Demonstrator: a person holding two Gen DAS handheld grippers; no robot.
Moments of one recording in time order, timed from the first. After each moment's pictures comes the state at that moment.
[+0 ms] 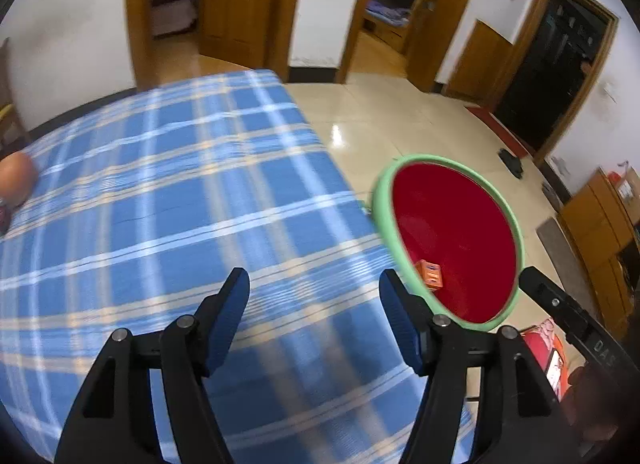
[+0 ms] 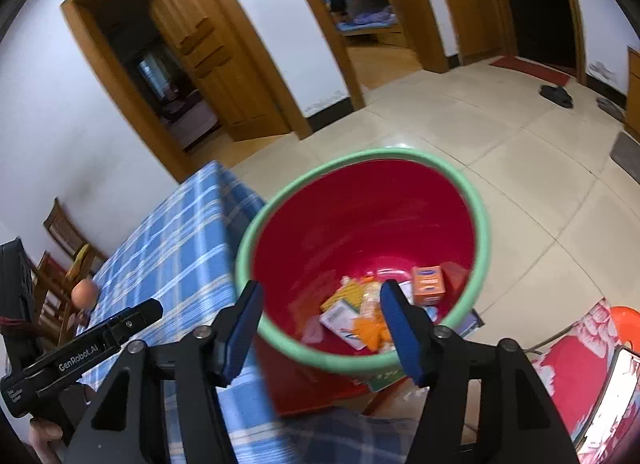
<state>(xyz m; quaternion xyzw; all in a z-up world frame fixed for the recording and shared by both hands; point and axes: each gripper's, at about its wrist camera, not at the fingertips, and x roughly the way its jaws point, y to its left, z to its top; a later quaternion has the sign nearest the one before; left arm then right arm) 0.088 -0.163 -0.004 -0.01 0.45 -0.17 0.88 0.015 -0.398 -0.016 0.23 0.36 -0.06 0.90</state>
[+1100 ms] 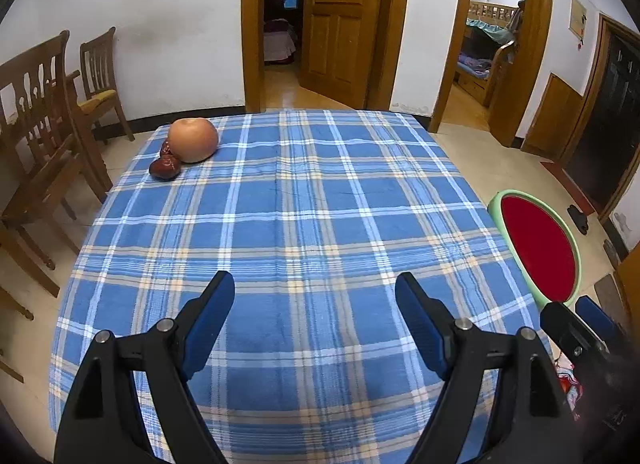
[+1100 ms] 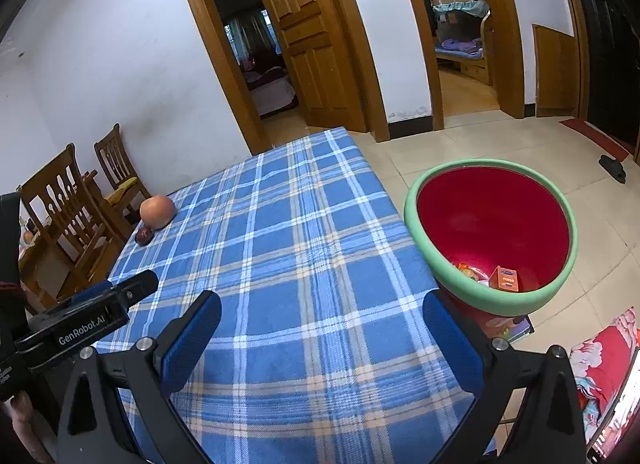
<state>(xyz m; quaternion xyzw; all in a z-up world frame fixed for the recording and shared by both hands) -0.003 -0.022 0.020 -0.03 0.38 -0.01 0.92 -0.022 -0.242 0.008 0.12 0.35 0.04 0.93</state>
